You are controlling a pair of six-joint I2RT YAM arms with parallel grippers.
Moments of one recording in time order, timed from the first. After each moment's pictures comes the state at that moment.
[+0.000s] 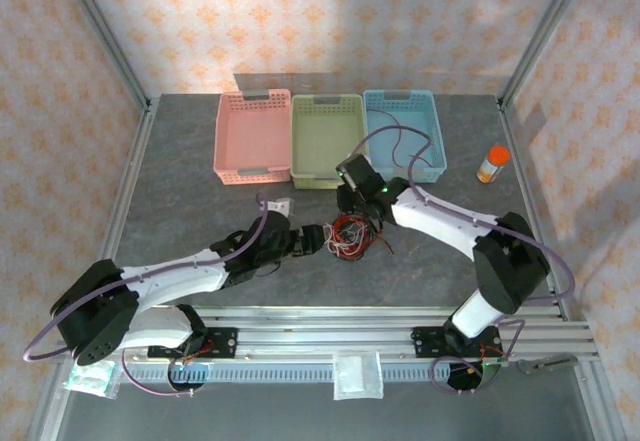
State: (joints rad) left arm -0.77 1.23 0.50 0.10 -0.07 -0.87; right arm 0.72 1.60 1.10 -0.45 0.20 0.52
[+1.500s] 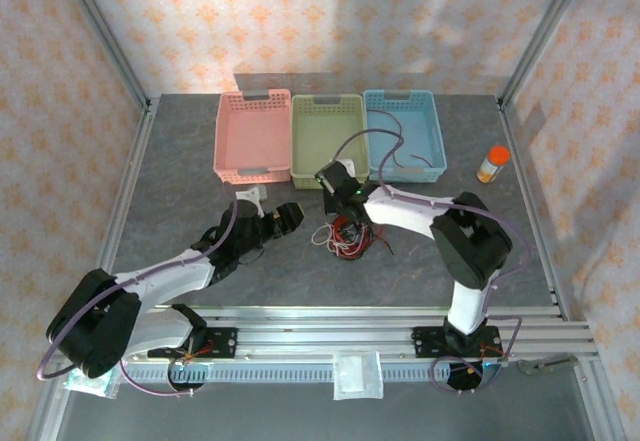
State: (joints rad) left arm -0.53 1.21 0.43 0.29 0.08 -0.90; right arm 0.76 1.79 1.16 -0.34 0.33 0.51
